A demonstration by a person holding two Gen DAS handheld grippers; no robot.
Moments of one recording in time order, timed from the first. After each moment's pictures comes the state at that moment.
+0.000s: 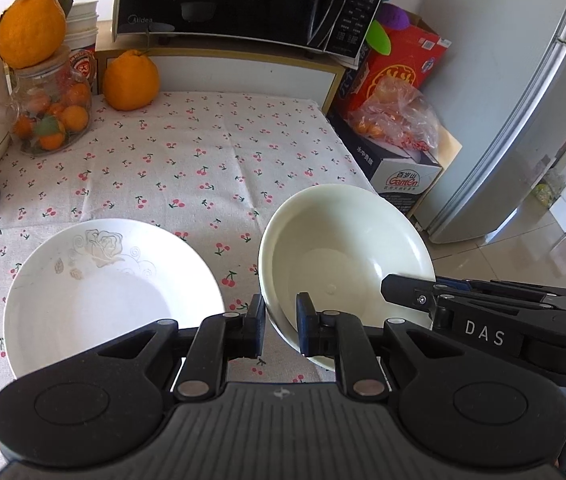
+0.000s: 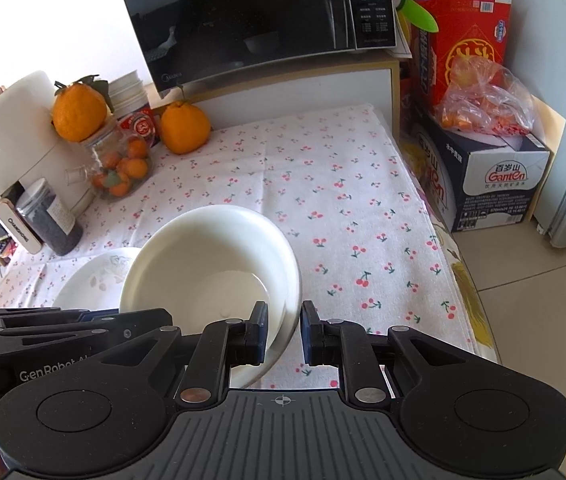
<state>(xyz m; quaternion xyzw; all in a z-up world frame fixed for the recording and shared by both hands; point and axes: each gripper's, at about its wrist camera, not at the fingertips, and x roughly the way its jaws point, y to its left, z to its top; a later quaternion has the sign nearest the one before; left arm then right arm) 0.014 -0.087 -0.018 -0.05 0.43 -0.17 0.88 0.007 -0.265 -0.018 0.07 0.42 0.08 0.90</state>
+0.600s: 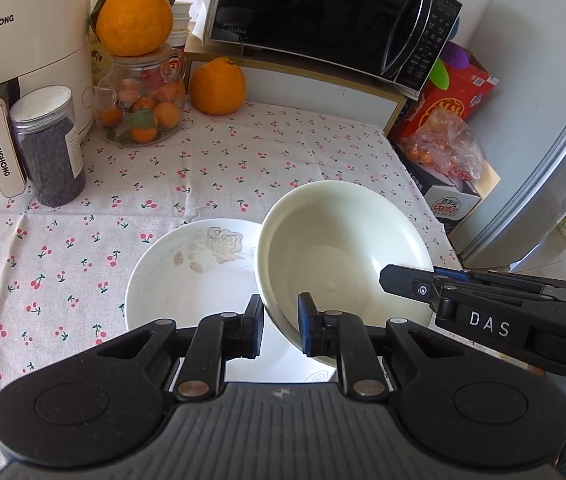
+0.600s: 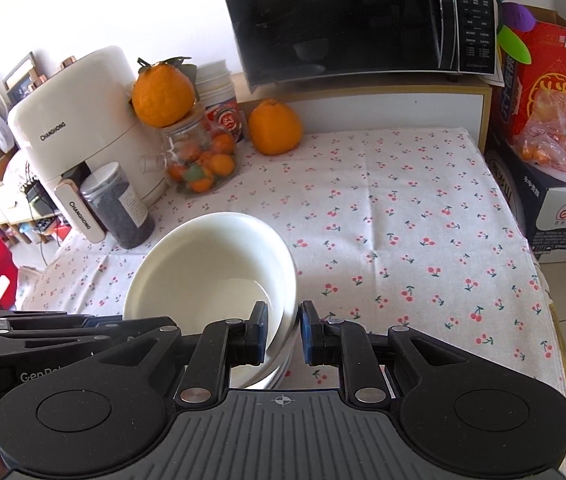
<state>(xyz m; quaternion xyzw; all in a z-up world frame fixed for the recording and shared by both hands) 0.007 -0.012 -0.012 -0.08 0.43 -0.12 0.89 0.021 -0.176 -0.013 0.05 0.41 0.16 0.90</state>
